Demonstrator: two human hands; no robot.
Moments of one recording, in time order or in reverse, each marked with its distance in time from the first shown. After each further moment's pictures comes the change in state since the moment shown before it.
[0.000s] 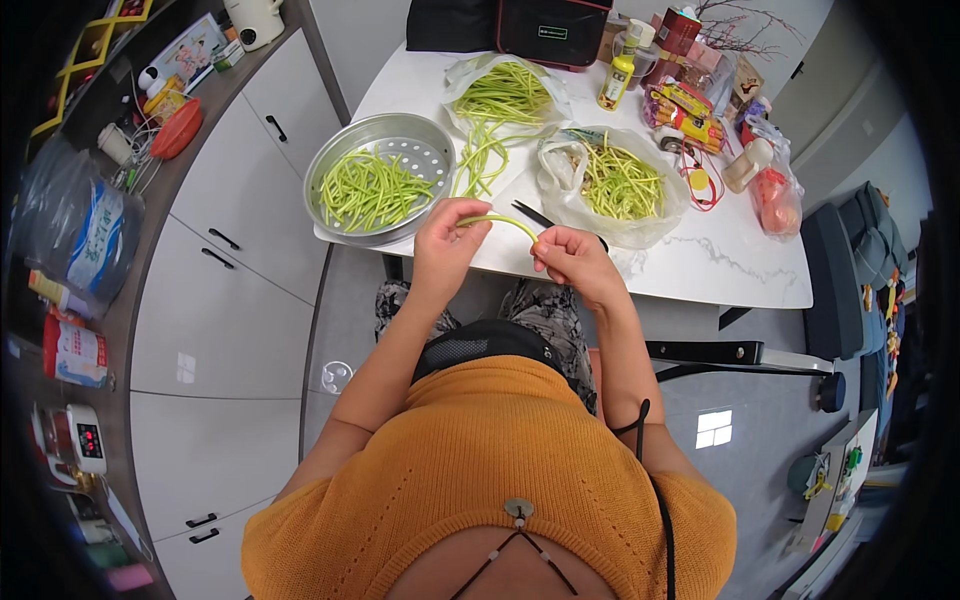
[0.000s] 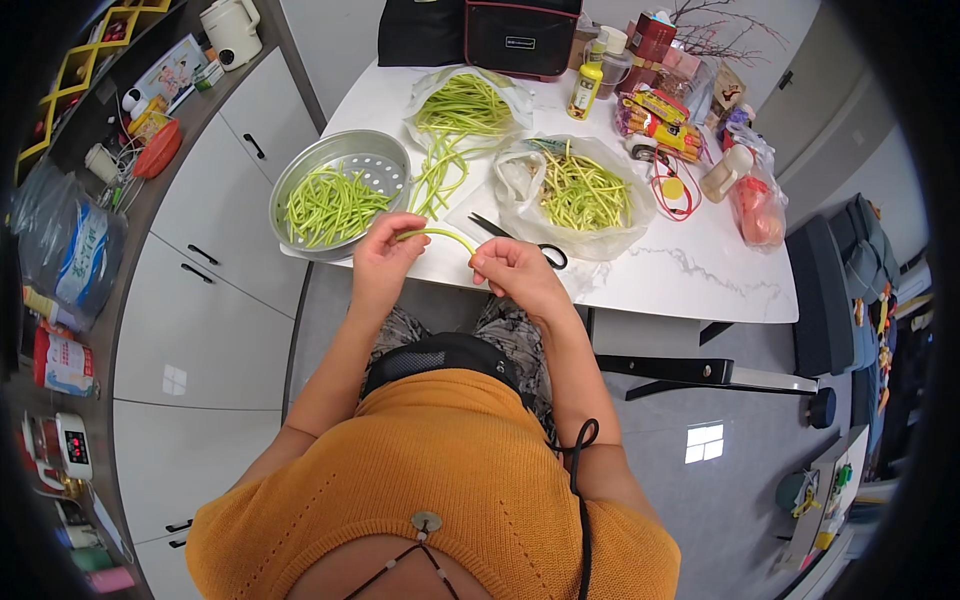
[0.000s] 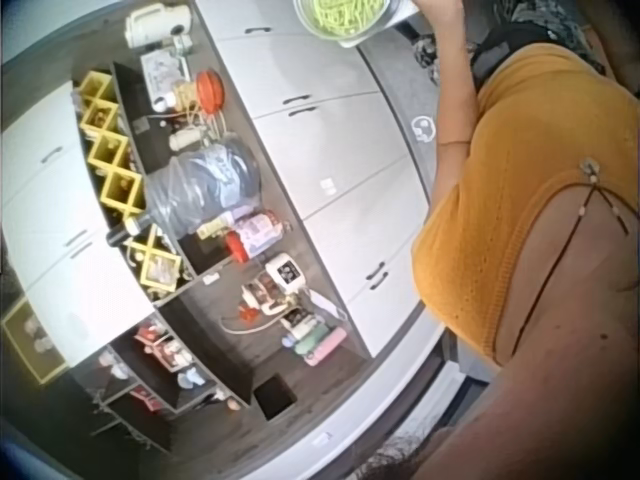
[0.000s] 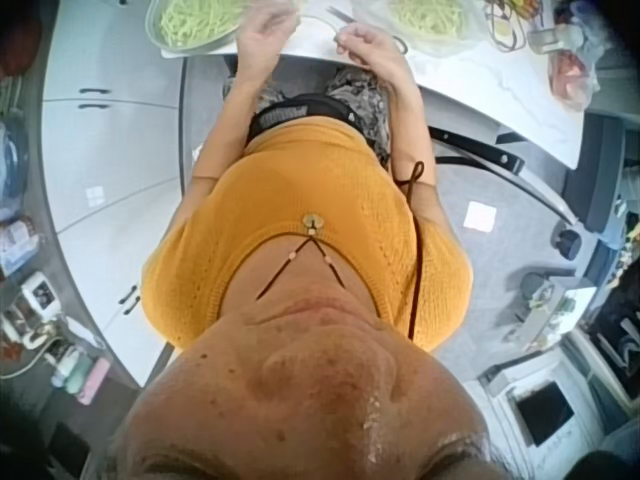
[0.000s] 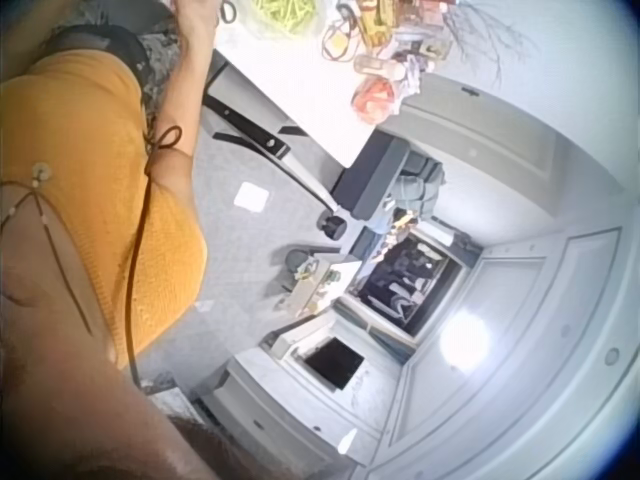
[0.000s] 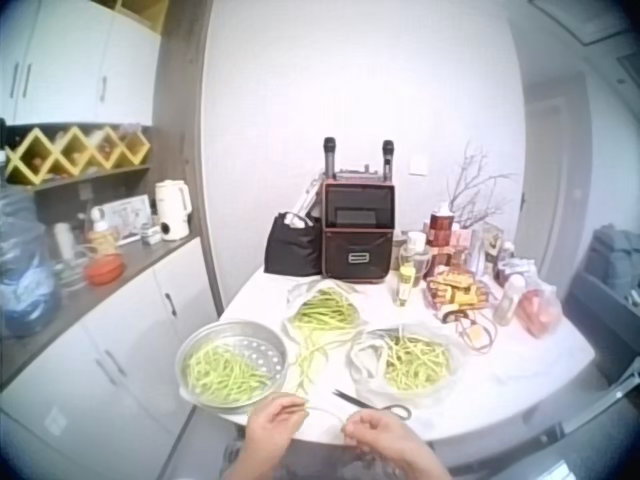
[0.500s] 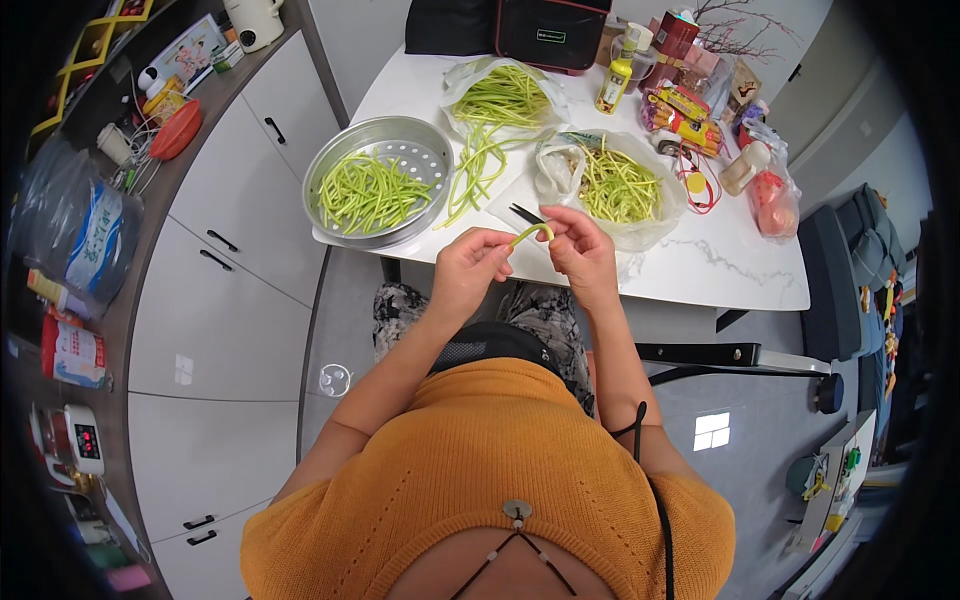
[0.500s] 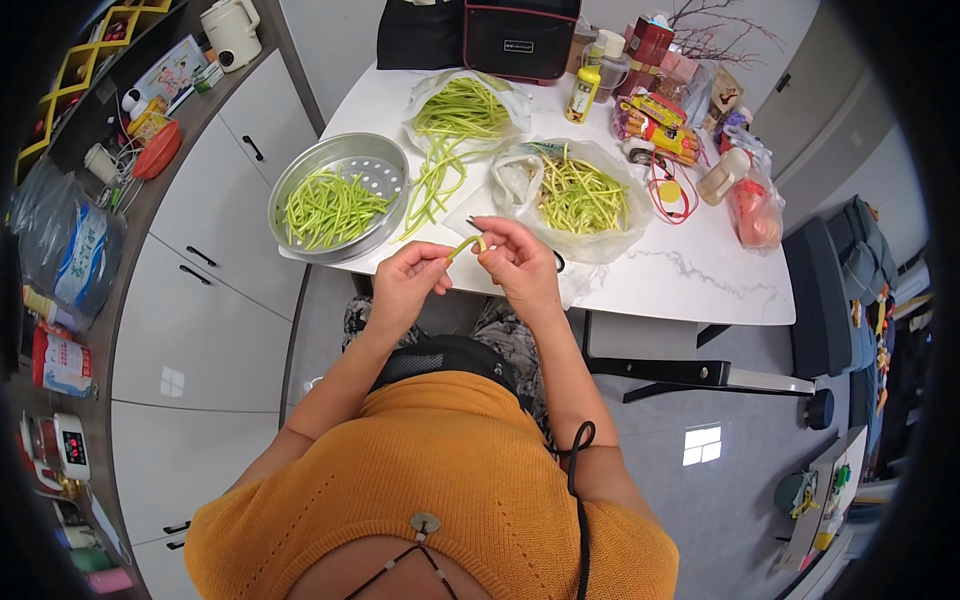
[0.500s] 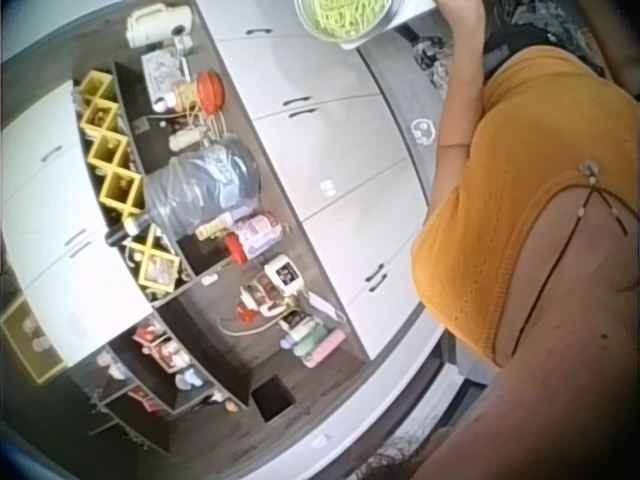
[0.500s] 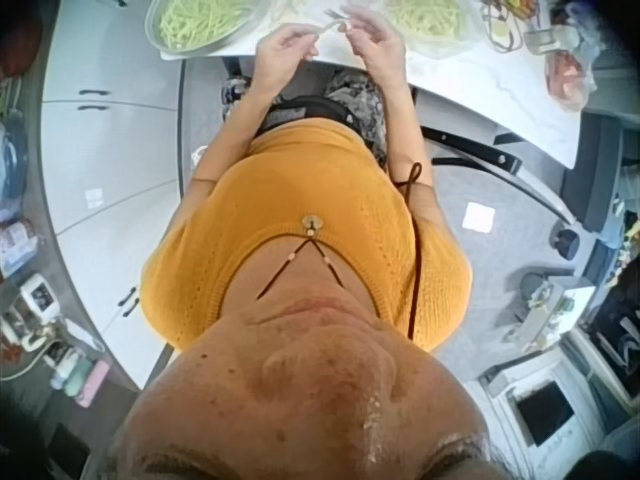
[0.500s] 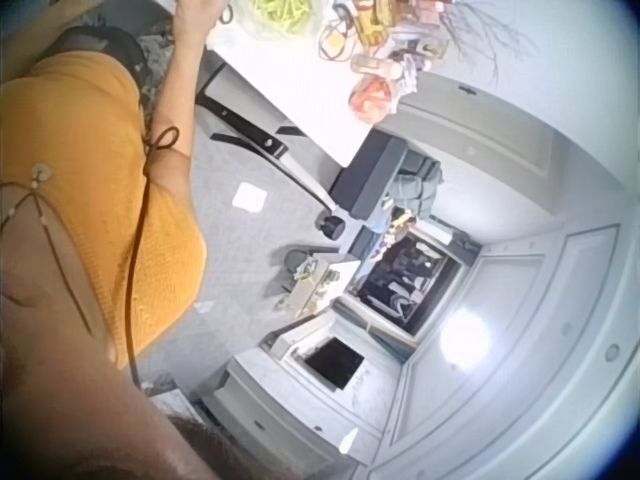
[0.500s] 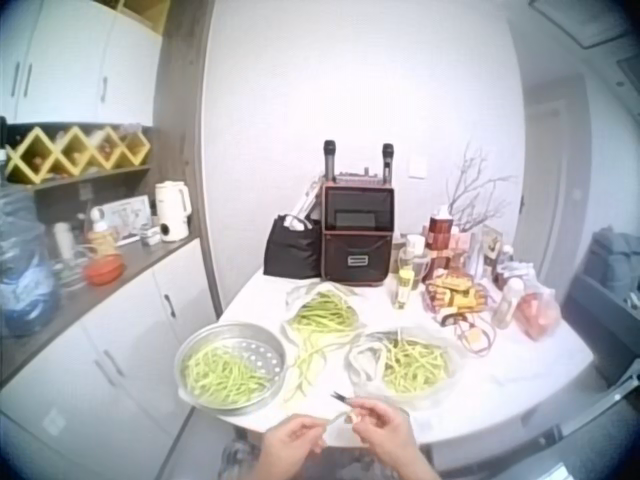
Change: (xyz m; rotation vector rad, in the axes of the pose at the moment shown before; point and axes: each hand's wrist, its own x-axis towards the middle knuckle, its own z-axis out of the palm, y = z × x) left_hand -0.019 -0.003 0.019 -0.098 -0.094 -0.269; right_hand -0.003 -0.001 0.011 0.073 0.167 -0.438
